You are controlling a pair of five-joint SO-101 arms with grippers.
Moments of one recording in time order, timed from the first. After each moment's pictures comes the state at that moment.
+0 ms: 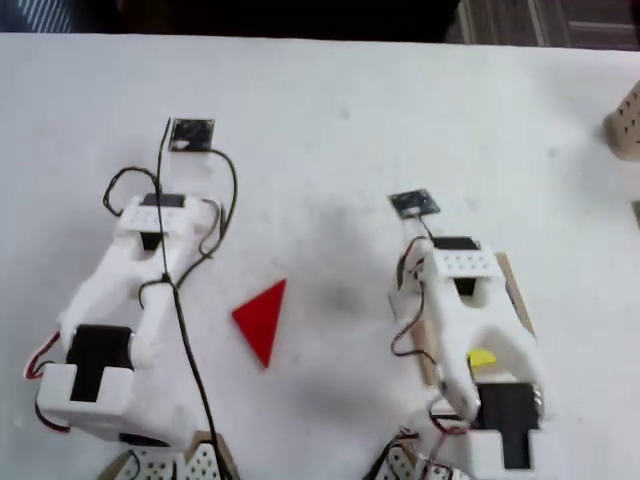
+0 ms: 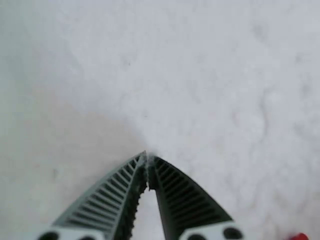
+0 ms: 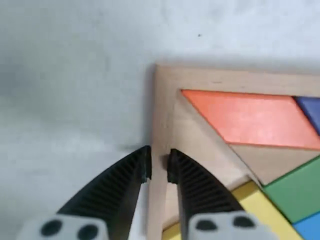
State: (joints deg) left arm -3.0 4.9 32.2 42.0 1.7; right arm -5.4 -7.3 46.3 58.5 15.6
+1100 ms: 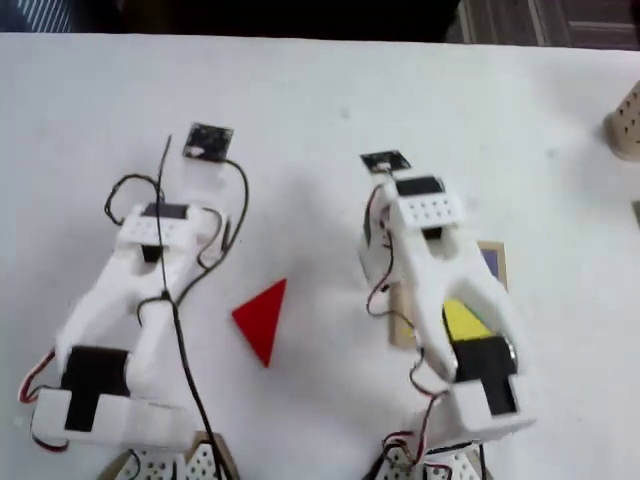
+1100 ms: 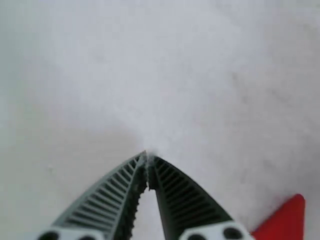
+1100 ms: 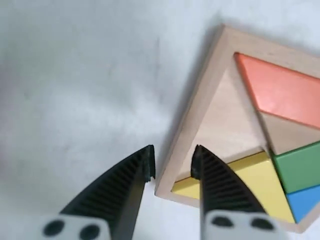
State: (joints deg) left arm -0.2 -3.0 39.3 42.0 -6.2; right arm -13.4 1.9 23.1 75.7 7.3
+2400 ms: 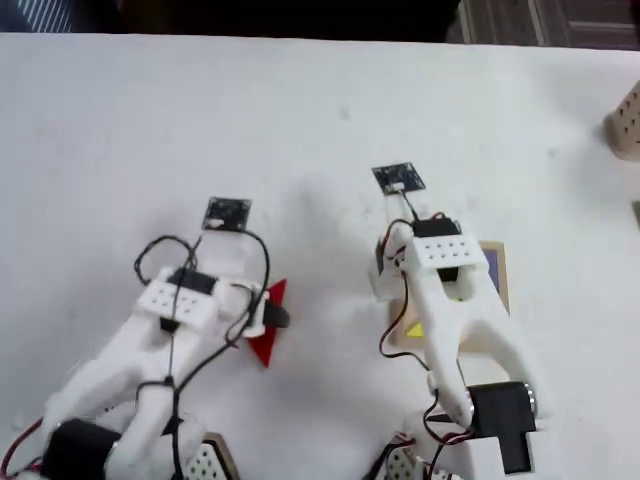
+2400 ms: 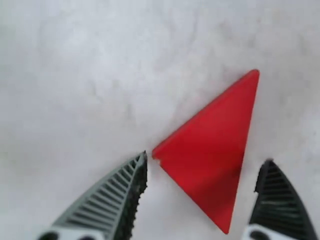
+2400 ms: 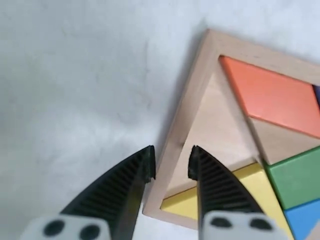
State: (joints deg) left arm 11.6 -21.8 61.1 51.3 12.4; right arm -11.3 -9.6 39.8 61.0 9.5
